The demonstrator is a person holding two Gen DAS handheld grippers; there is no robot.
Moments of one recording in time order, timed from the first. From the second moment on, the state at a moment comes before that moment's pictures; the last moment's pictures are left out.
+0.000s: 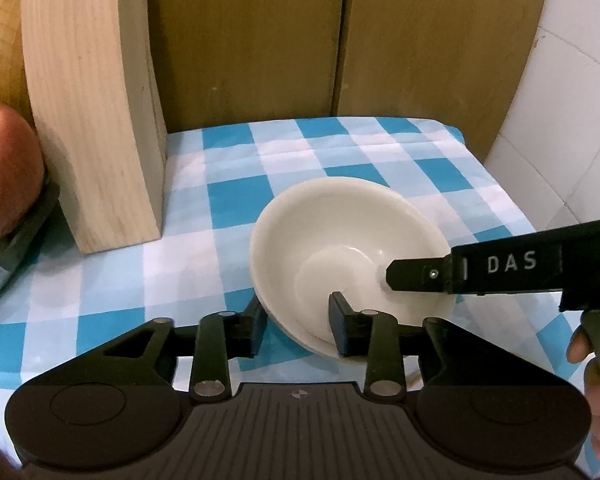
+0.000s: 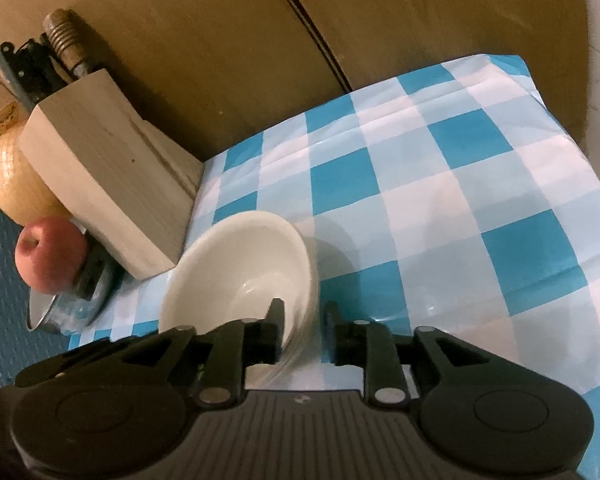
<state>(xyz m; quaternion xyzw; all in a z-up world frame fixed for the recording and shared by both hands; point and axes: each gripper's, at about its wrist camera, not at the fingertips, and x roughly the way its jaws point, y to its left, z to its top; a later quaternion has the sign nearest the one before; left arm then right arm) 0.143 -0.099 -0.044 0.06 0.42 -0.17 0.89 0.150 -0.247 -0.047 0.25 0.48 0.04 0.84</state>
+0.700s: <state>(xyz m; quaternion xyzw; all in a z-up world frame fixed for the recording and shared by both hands) 0.140 -0.102 -0.046 0.08 0.41 -0.16 0.90 0.151 -0.234 -0.044 0.23 0.48 0.05 0.84</state>
